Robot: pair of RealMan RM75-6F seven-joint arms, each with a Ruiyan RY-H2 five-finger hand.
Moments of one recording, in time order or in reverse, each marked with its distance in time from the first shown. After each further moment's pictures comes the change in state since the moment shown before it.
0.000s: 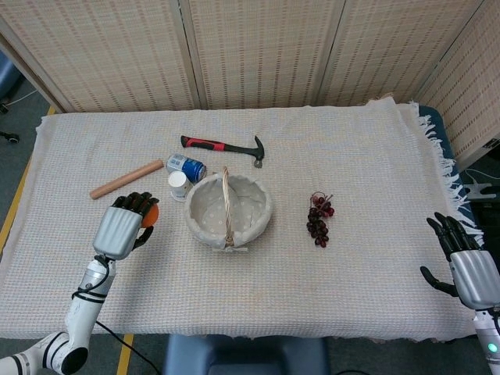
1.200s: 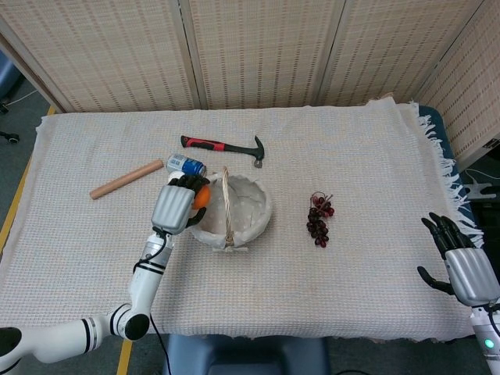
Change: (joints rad) left arm -0.264 -0.258 -0.128 0.103 -0.308 -0.076 0.085; right arm 0.021 0.014 -0.005 -0.014 0.015 -0.050 -0.011
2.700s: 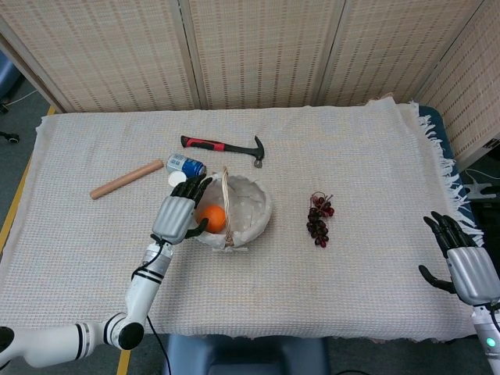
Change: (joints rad) left arm 0.004 0.068 0.099 -0.083 -0.044 0.013 -0.097; right arm 0.004 0.008 0.002 -0.004 0.011 -0.006 0.013
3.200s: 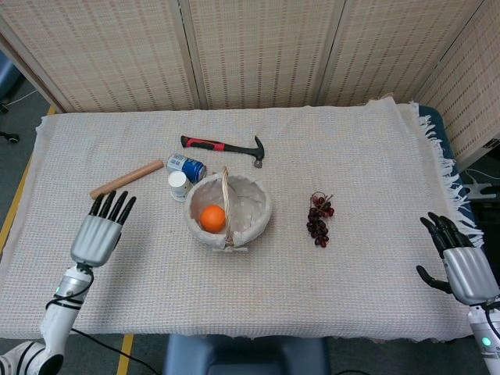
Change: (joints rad) left arm 0.239 0.298 0.306 0.068 0.264 0.218 0.114; right arm 0.004 -0.012 0.000 -0.008 0.010 -0.010 -0.041
